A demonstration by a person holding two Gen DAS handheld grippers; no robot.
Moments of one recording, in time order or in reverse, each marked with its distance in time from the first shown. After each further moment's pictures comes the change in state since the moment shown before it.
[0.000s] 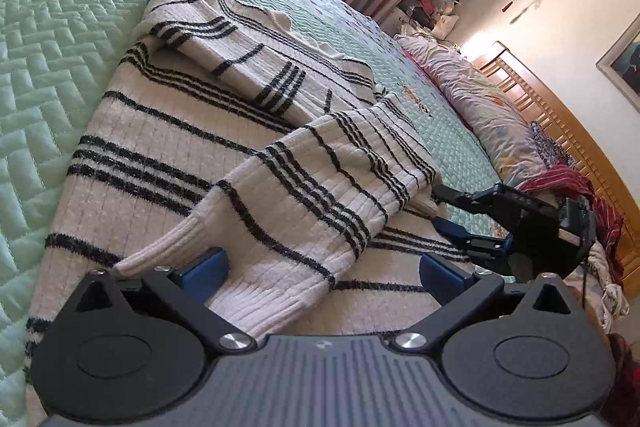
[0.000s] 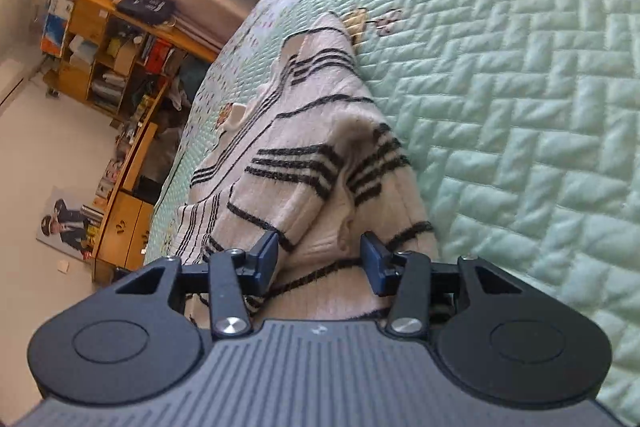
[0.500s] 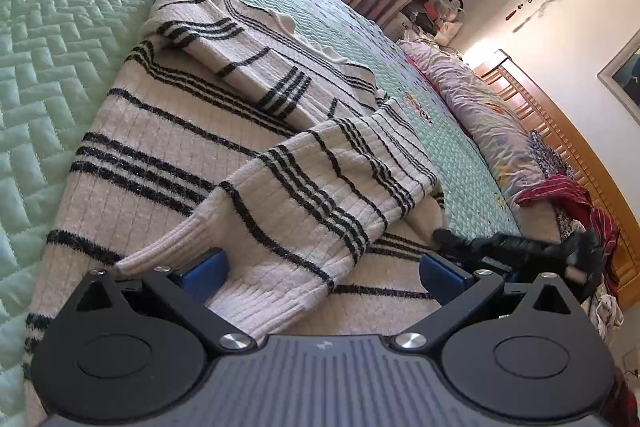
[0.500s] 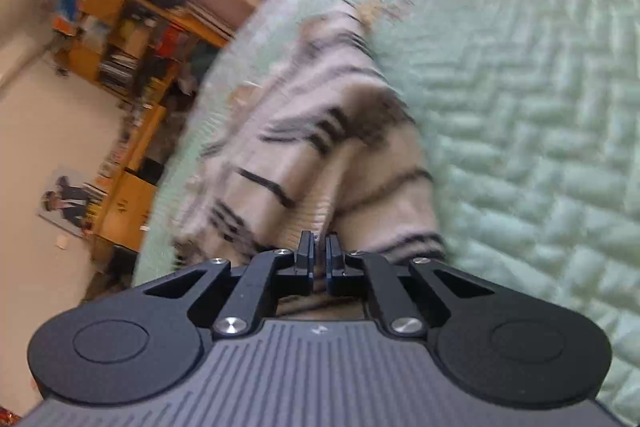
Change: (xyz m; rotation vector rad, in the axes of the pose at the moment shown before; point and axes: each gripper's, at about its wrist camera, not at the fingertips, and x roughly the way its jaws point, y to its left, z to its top) left arm -0.001 0.000 0.001 -0.020 -0.008 -0.003; right arm 0.004 0.001 -0.014 -0.035 0.033 -0.004
